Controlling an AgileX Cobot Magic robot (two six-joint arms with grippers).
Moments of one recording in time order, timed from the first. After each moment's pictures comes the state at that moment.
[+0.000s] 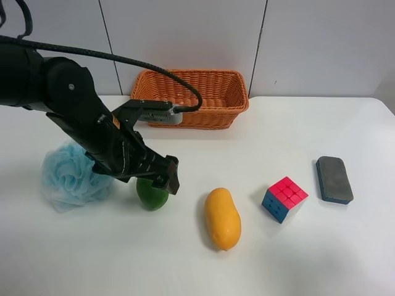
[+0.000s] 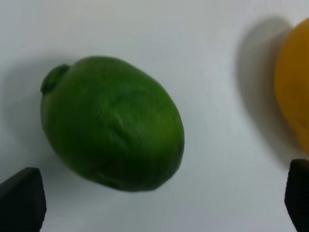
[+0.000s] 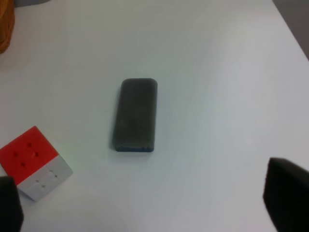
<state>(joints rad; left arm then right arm) -0.63 1.70 -0.93 -0.30 0.50 -0.03 0.00 -0.01 -0.47 -0.08 1.06 0.08</state>
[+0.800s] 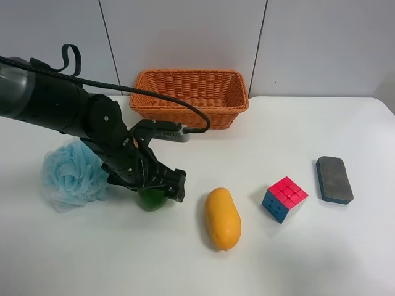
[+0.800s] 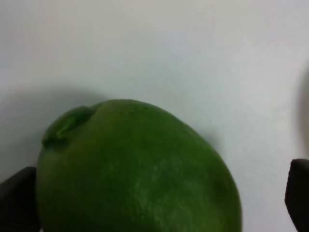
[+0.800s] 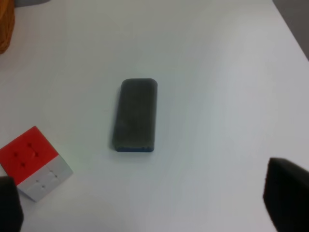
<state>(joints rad) -0.63 1.89 -0.94 -0.31 0.34 -0.03 0.00 -0.01 -0.47 -0.08 1.06 0.08</state>
